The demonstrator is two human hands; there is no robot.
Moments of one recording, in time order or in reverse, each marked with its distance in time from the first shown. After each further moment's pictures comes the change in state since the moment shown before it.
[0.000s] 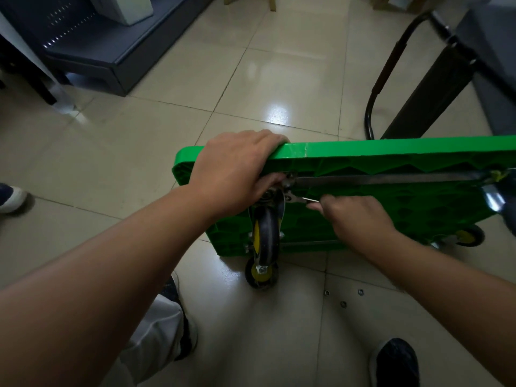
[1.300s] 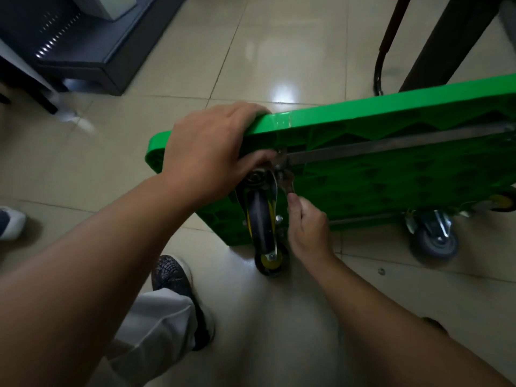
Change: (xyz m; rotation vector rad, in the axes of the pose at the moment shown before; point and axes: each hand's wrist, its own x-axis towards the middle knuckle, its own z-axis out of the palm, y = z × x) left_hand 0.003 0.002 0.002 0.007 0.006 -0.050; right_hand 0.005 -0.101 0.083 1.202 0.410 0.540
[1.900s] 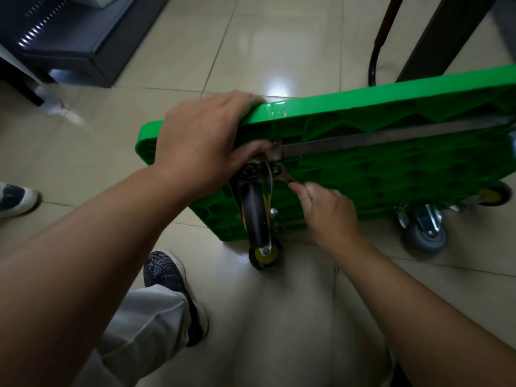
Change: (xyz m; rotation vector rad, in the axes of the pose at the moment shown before) left_hand -0.001 0.001 0.000 -0.004 0.046 0.004; right_hand 0.020 0.003 -0.043 -0.486 0.007 -0.245
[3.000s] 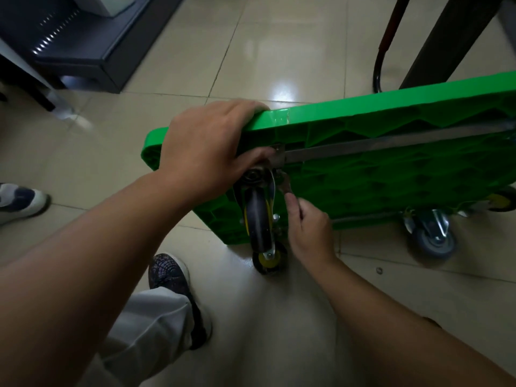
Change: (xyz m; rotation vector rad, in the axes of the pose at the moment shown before) left_hand 0.001 -0.001 0.002 0.016 -0.017 0.014; right_hand -0.021 -0.026 0.029 0.388 0.015 0.232
